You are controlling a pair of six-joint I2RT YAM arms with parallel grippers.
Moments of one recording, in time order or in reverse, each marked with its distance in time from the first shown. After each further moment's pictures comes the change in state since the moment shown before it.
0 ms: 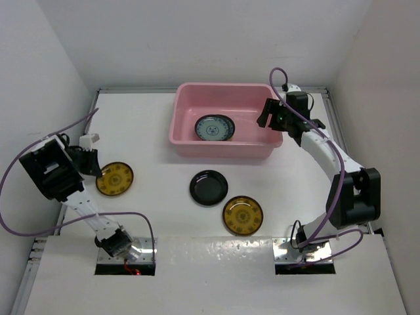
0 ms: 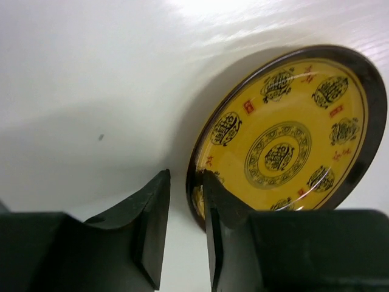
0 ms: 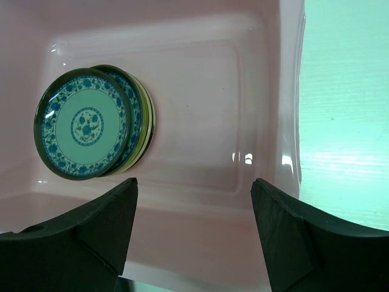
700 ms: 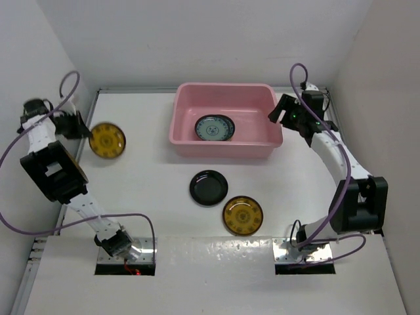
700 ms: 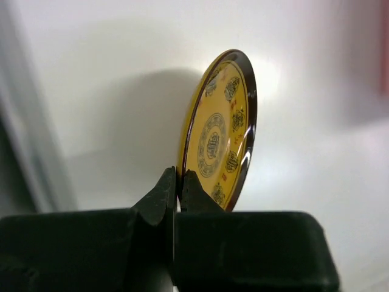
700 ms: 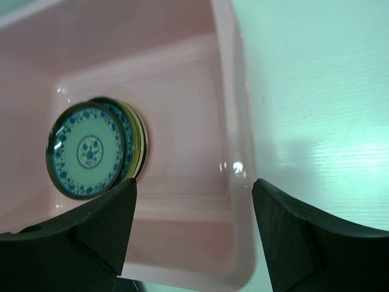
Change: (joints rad) left arm -0.035 -0.040 0.272 -0.028 0.204 -0.261; right arm -0.087 -0.039 -0.003 -0.012 -0.026 0.078
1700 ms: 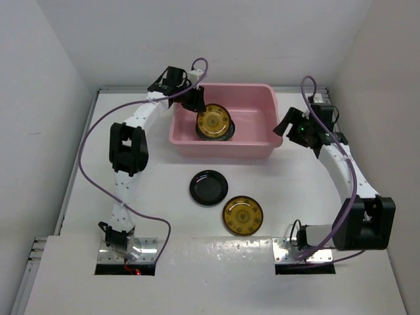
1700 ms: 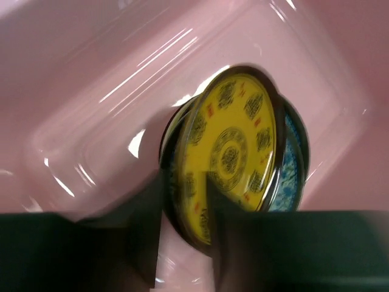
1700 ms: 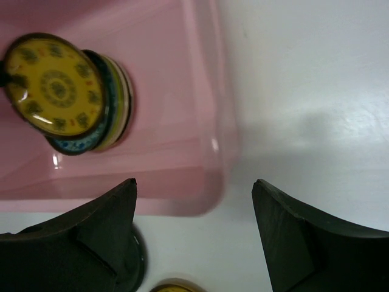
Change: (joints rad) left arm -0.926 0.385 0.538 0.351 -0.120 -0.516; right arm -0.105 -0.199 -0.177 -0.128 -0.084 0.039
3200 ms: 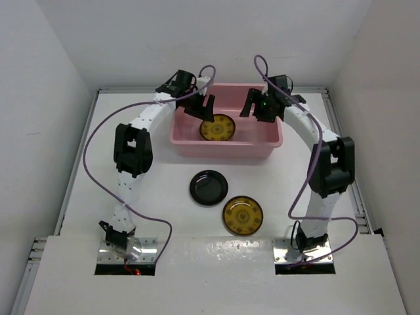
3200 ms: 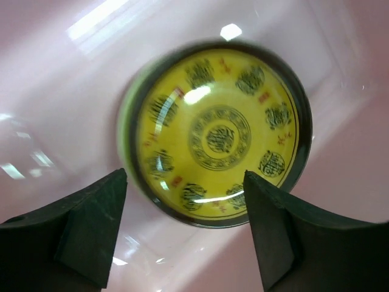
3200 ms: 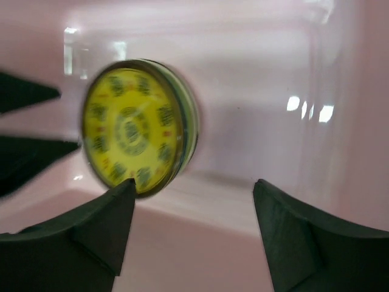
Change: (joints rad) left arm -0.068 0.010 0.000 -0.139 -0.090 -0.032; right arm 0.251 0.643 0.606 -0.098 -0.004 -0.013
